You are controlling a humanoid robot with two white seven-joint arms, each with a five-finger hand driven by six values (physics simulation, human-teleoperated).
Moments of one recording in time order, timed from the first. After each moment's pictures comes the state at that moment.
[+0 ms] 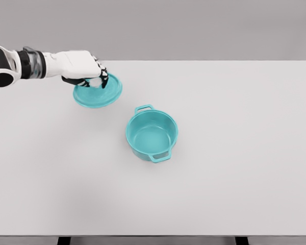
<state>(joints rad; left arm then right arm) -1.12 0.70 -1.12 -1.16 -0.50 -0.61 -0.37 0.07 0.00 -0.21 0.05 0.06 -0.22 -0.03</state>
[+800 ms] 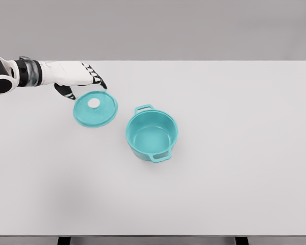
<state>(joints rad) -1.06 0.67 -1.06 -1.07 -0.51 -0.61 -0.43 0.07 0.00 -0.21 0.05 0.06 -0.22 -0.03</state>
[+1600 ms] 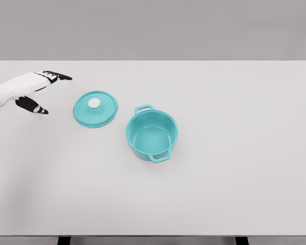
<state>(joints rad) -0.62 0.74 -0.46 -1.08 -0.35 -0.61 -0.42 0.07 0.00 -0.21 0.05 0.06 -0.22 -0.03</state>
